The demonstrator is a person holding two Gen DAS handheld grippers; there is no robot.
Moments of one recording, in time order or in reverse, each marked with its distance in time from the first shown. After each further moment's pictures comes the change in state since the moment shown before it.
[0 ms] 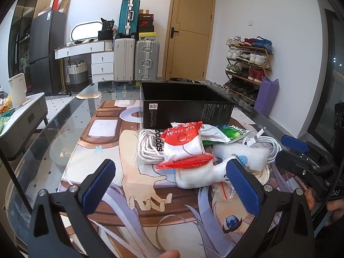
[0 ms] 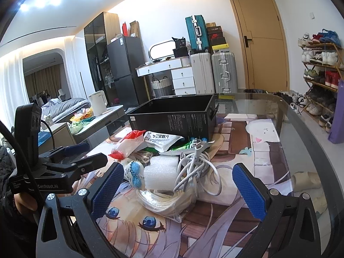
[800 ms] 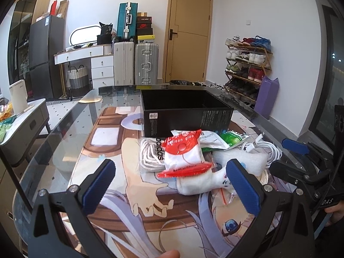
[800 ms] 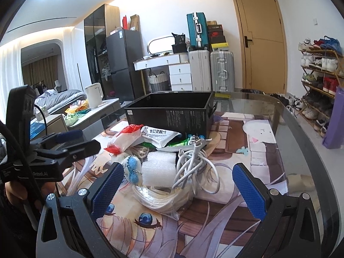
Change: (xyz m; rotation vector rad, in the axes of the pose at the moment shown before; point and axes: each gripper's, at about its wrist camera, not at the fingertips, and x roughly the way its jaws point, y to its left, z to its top) left arm -0.005 -0.003 0.011 0.030 -0.009 0.009; right arm -0.003 0.003 0.006 -0.034 0.038 -0.065
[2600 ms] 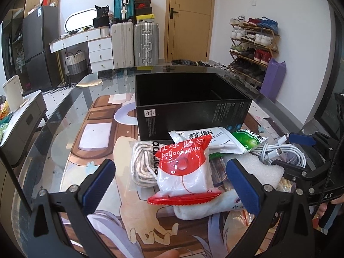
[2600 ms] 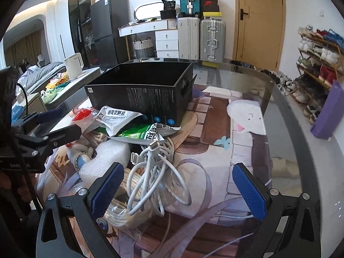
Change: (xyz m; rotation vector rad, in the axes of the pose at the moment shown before) left arm 0.054 0.001 0.022 0.010 0.165 0.023; right arm 0.066 -0.032 0.020 -0.013 0.259 -0.075
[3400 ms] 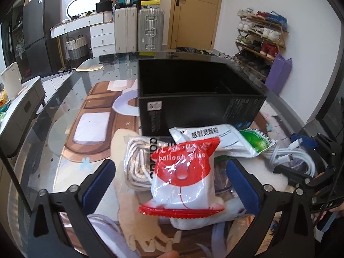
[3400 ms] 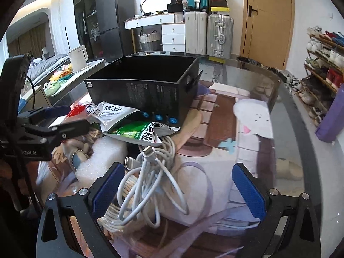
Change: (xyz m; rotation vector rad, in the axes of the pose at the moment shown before) left arm 0.020 0.009 0.005 -0.046 0.100 0.009; right arm 0.019 -0.002 0.008 -0.032 0.054 0.039
